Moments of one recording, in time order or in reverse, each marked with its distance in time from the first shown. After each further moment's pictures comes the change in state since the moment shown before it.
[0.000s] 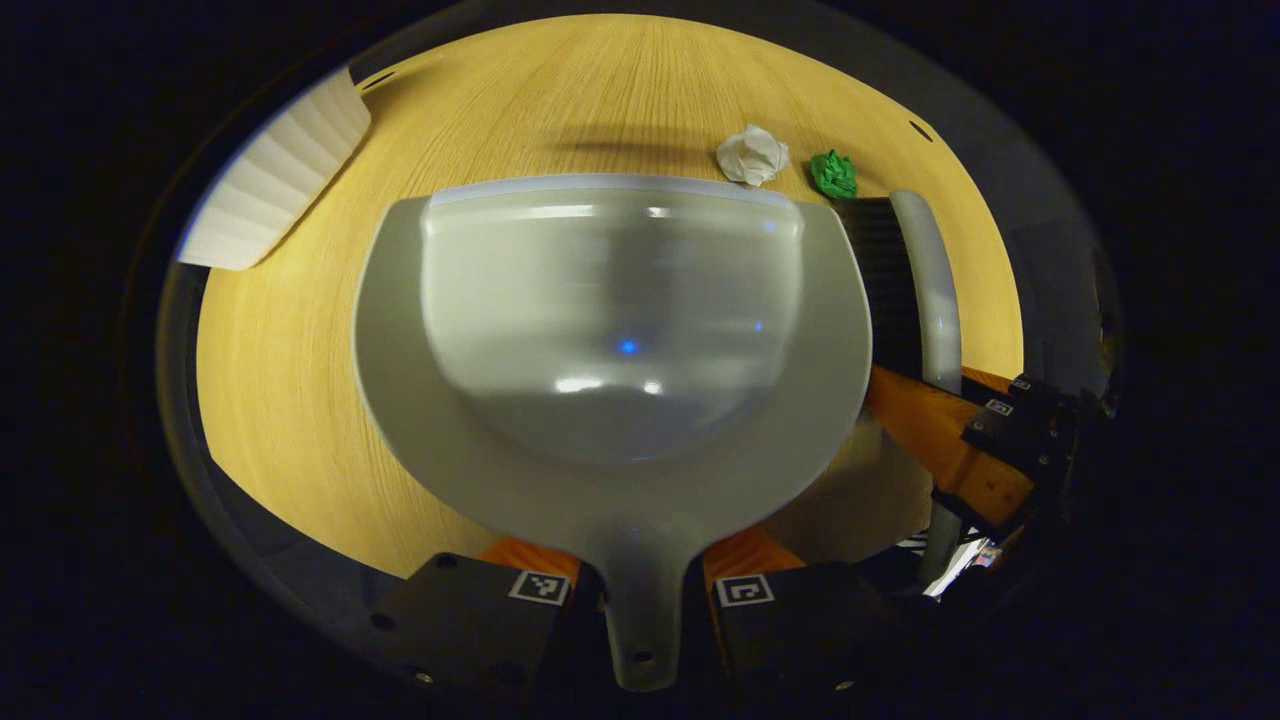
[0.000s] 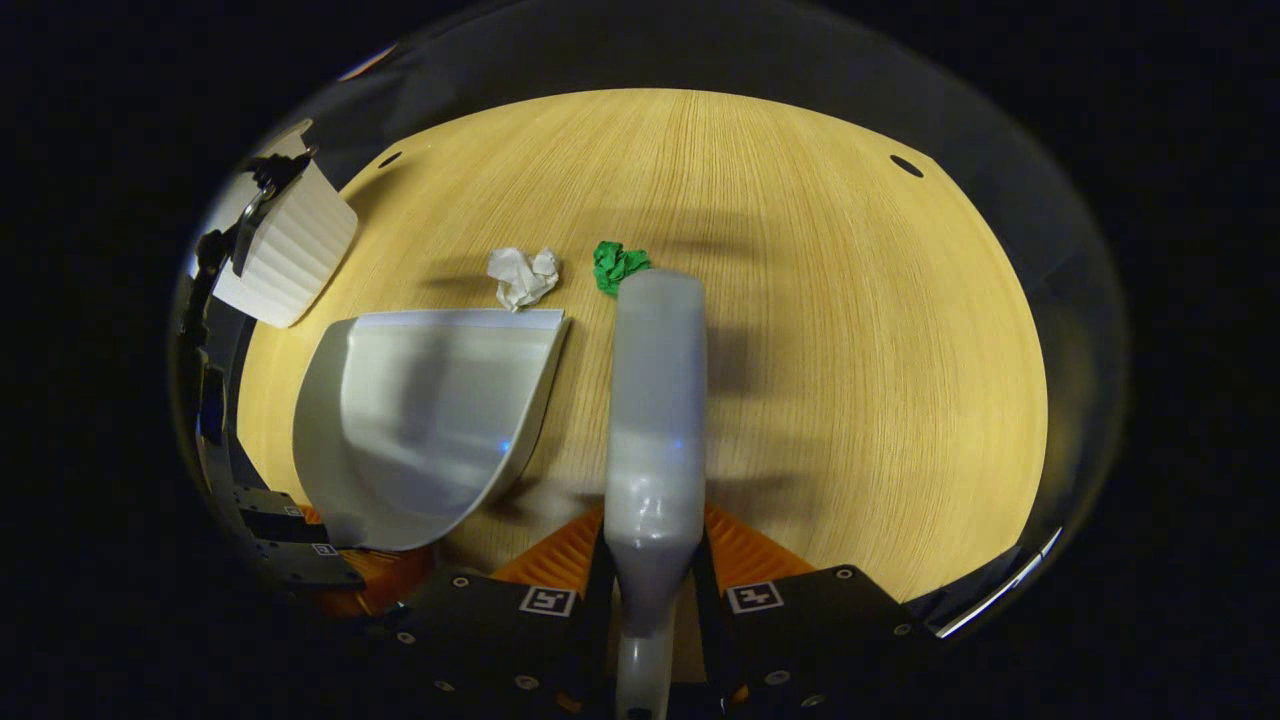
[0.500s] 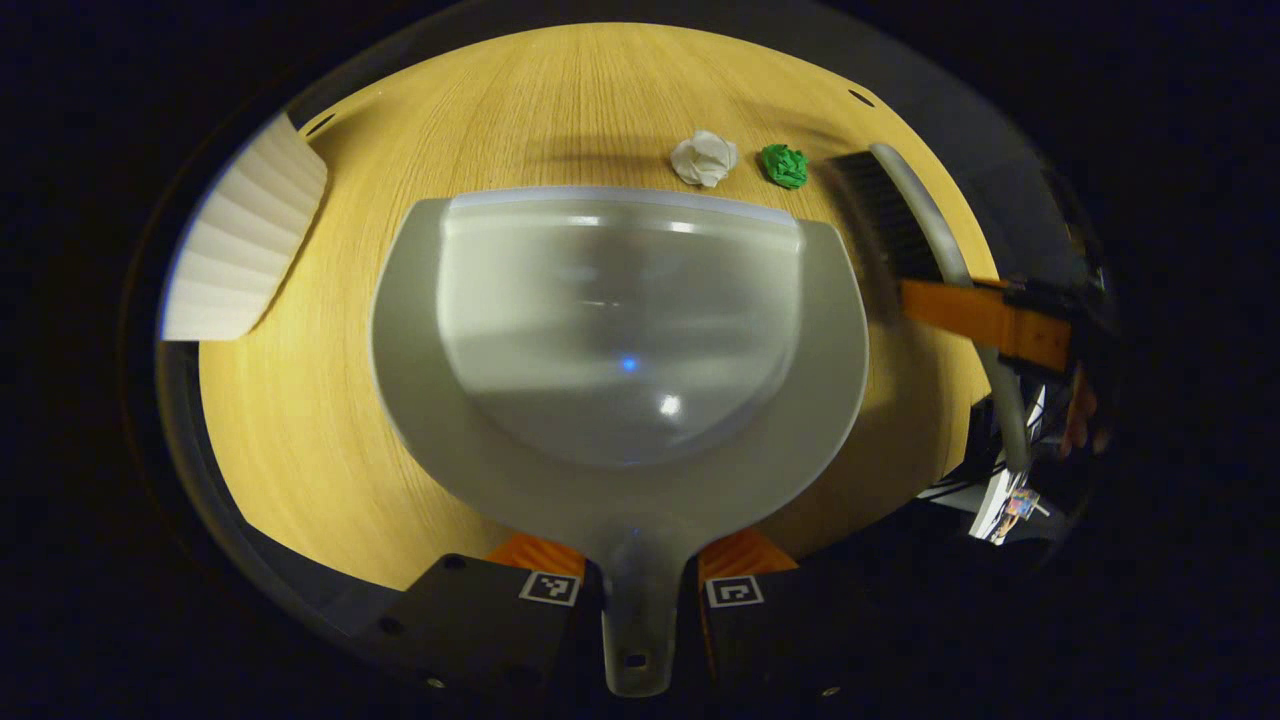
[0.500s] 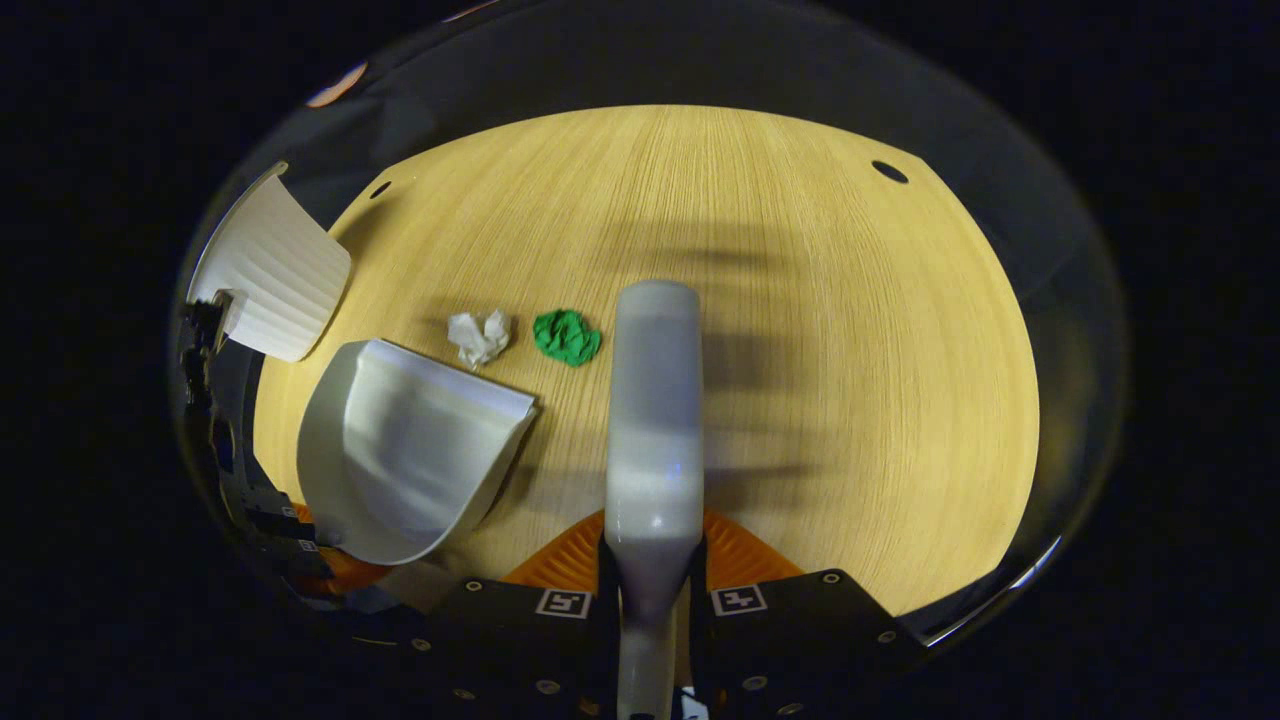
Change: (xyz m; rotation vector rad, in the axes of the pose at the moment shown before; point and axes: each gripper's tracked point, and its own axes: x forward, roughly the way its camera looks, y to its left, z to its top) left arm -0.027 0.028 0.021 0.214 0.003 -0.016; right arm -0.010 -0.047 0.052 -0.023 -0.047 0.032
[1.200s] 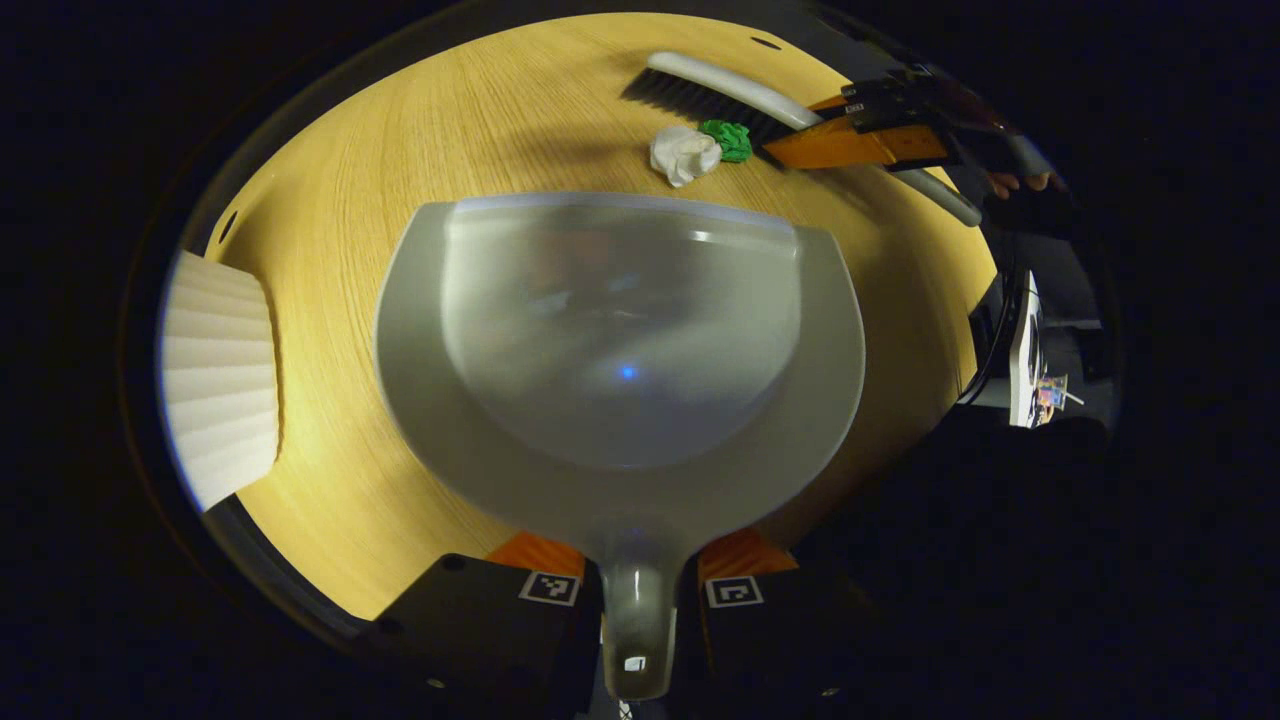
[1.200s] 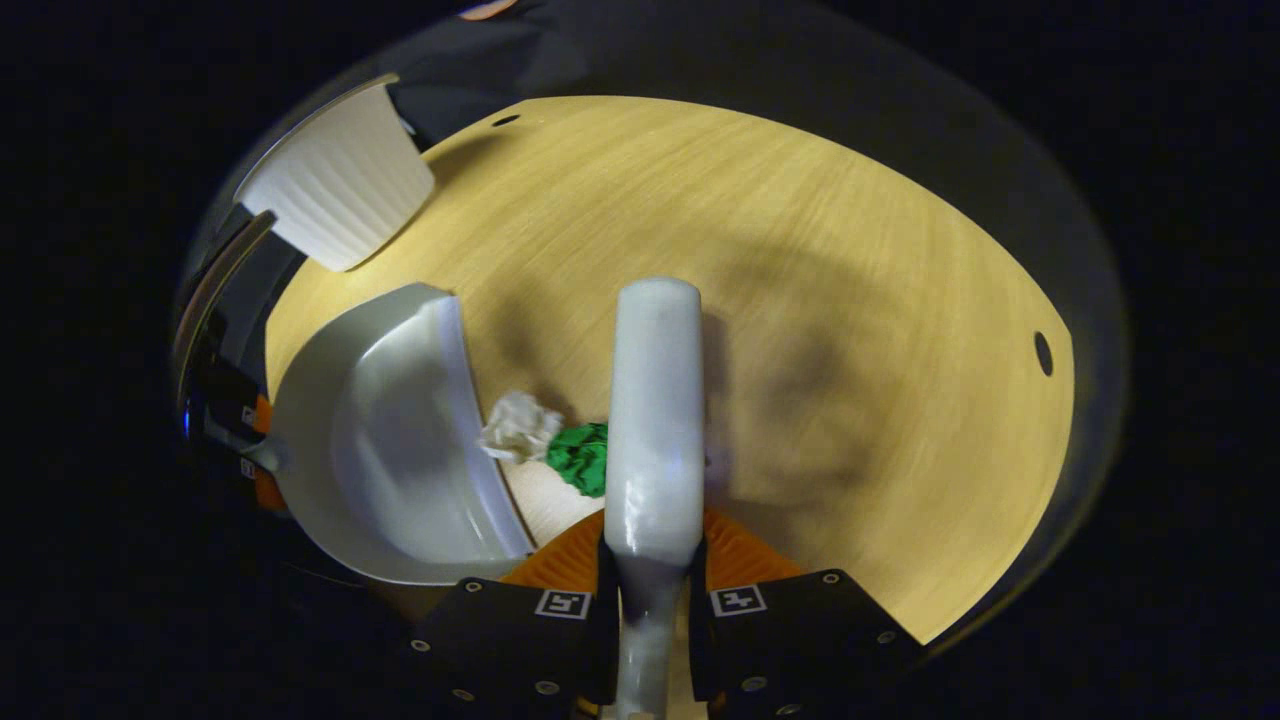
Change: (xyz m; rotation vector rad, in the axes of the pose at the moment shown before) left arm -0.010 0.027 0.005 0.294 0.115 -0.010; right arm 0.037 0.032 0.075 -0.481 0.050 0.216
